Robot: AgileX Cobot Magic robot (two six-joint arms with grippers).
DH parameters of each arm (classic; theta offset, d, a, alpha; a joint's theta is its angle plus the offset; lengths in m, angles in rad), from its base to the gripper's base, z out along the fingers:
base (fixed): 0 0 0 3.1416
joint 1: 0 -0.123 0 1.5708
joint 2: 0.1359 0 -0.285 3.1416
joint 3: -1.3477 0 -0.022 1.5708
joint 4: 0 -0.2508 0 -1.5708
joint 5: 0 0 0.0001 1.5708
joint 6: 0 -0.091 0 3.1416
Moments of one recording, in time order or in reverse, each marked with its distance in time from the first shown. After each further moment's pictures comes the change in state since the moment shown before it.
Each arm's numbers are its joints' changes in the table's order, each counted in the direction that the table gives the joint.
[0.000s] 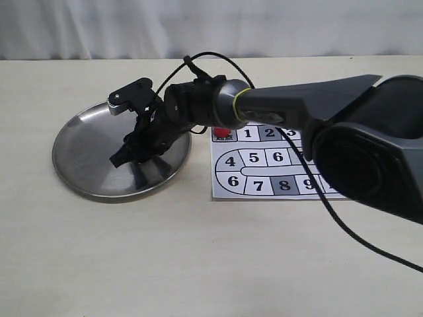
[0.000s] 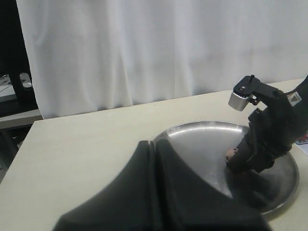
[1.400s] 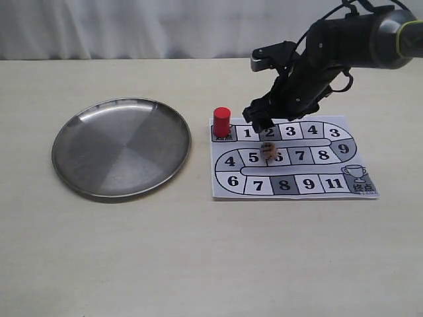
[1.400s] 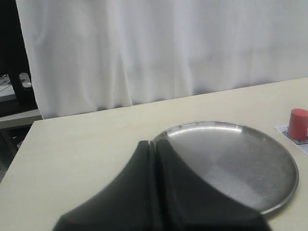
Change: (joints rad) left arm 0.000 0.000 0.000 0.000 0.000 0.000; right arm 0.404 -0.341 -0.338 0.204 -0.222 -0.158
